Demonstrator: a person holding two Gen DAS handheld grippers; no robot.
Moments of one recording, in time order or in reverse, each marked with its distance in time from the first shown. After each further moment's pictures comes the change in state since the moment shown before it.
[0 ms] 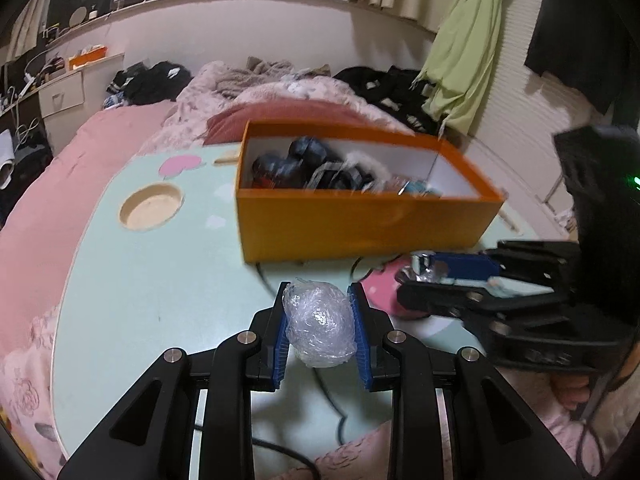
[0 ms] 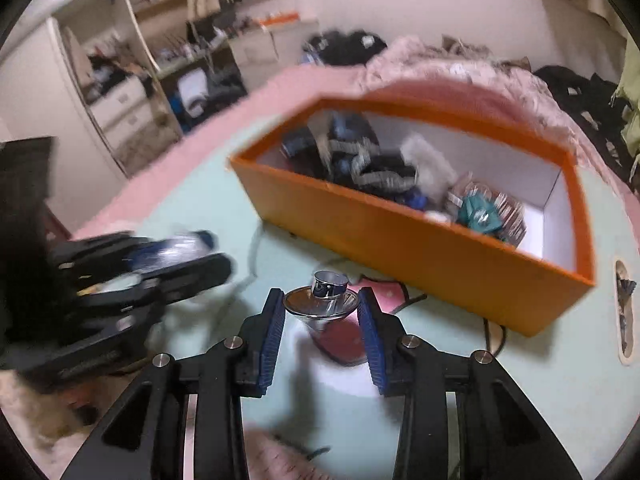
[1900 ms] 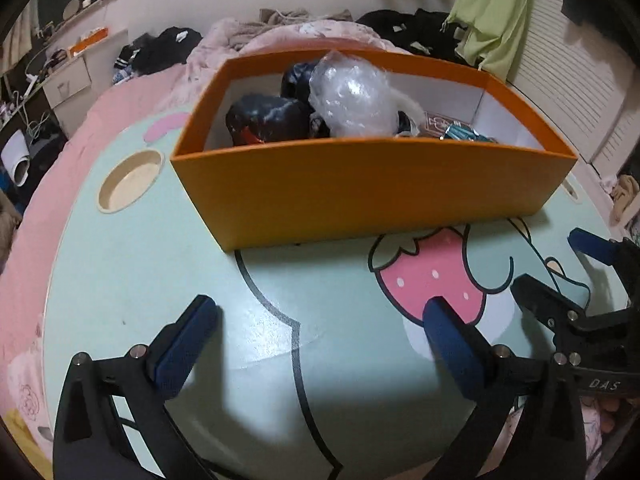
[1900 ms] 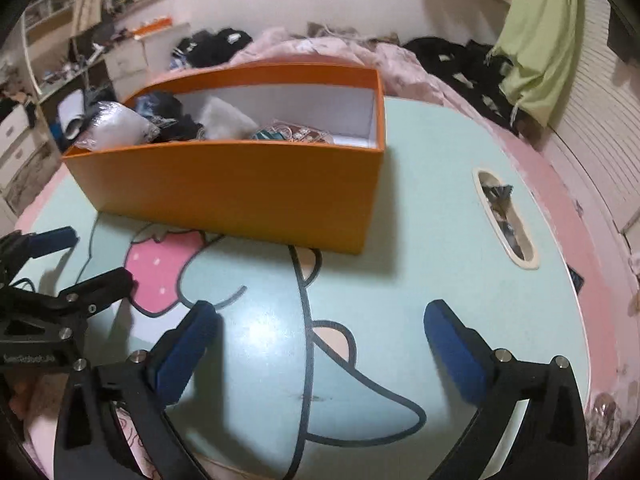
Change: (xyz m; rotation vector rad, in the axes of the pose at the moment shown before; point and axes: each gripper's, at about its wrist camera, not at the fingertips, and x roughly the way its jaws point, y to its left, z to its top) left arm 0.078 -0.021 0.001 0.025 0.209 0.163; right arm 0.005 -0.054 -0.065 0.188 0.059 -0.445
